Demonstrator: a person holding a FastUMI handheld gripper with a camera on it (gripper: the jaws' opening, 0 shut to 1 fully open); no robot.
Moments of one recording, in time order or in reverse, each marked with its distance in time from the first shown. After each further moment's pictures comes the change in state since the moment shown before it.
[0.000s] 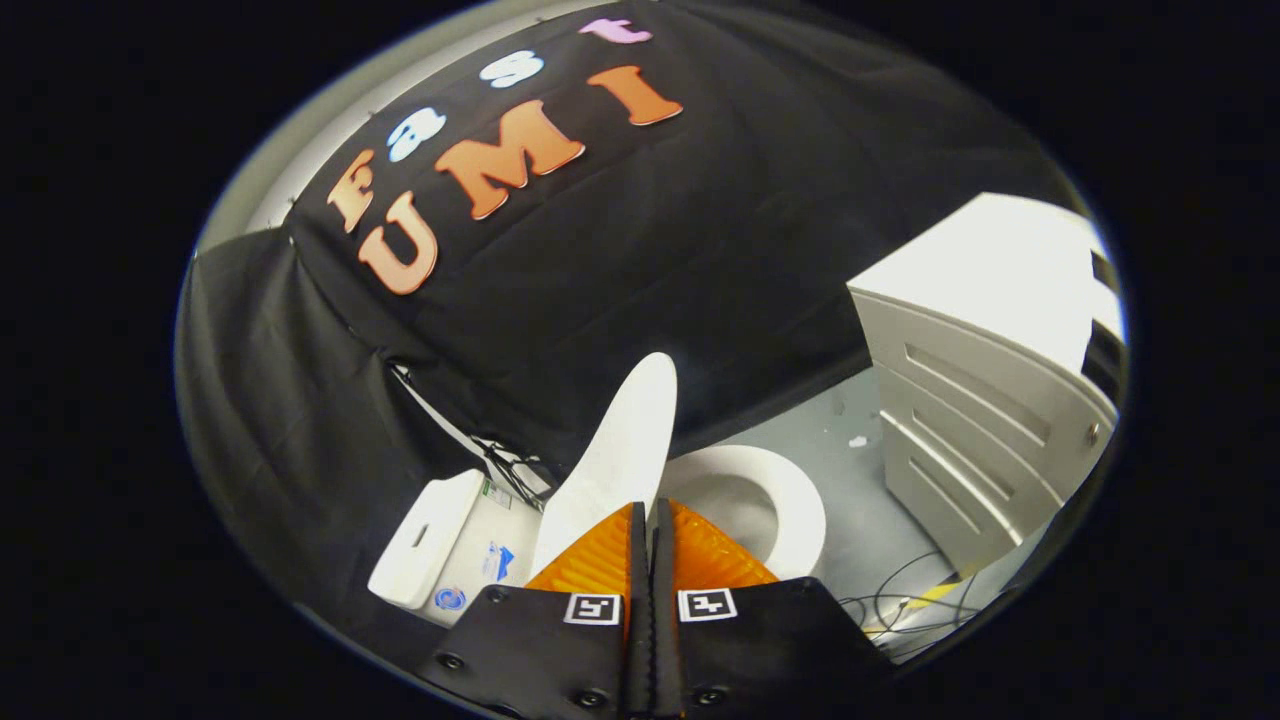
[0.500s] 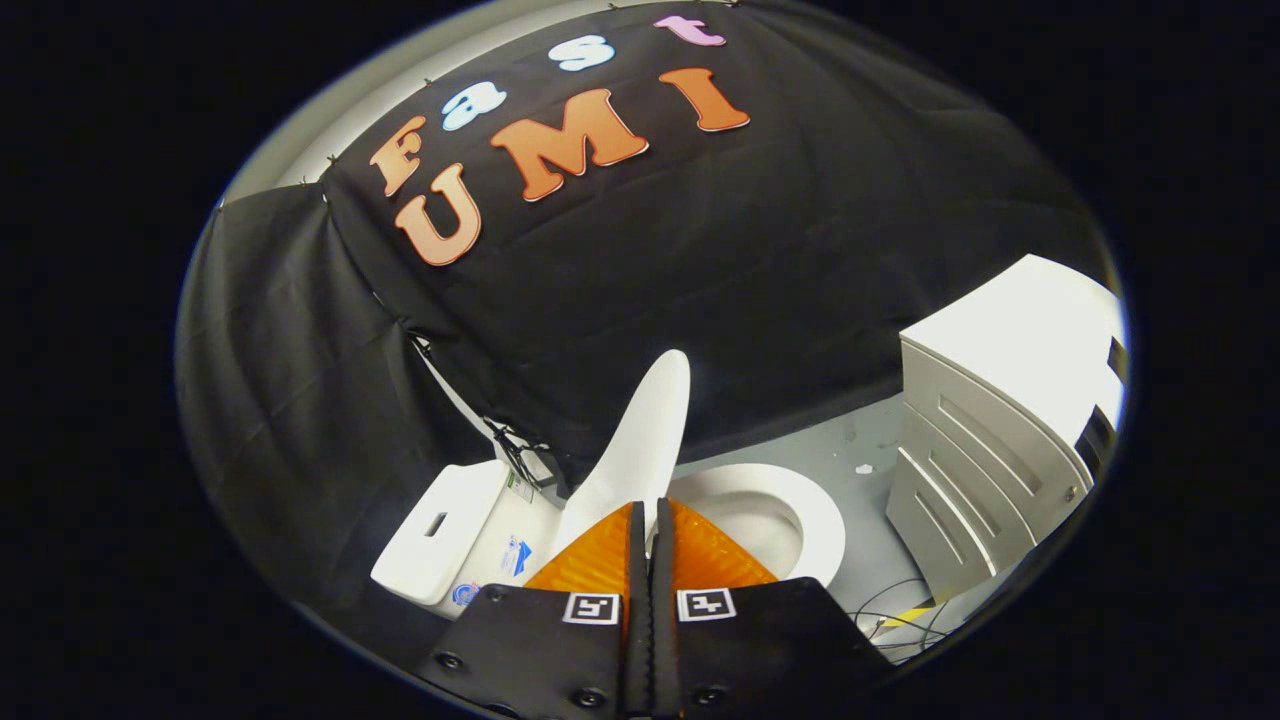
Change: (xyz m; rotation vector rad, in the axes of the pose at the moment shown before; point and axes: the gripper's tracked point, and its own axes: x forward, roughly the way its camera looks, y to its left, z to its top) arm -0.006 0.077 0.029 -0.055 0.017 0.045
